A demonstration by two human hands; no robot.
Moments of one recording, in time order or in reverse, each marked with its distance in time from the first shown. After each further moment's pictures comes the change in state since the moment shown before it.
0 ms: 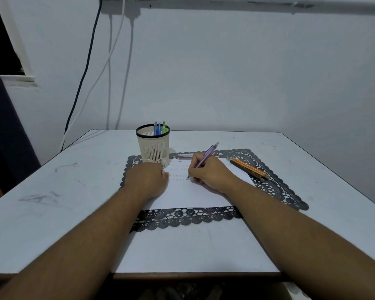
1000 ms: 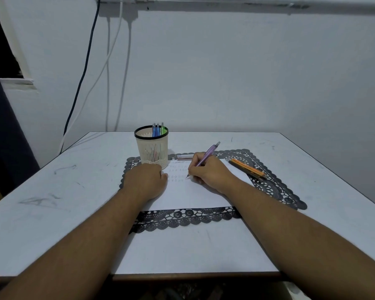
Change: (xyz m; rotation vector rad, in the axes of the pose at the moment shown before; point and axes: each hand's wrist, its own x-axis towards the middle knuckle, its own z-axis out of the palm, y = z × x) left_hand -0.001 -0.001 0.000 -0.009 0.007 0.003; right_hand 0.001 0.002 -0.001 0.140 -0.001 0.012
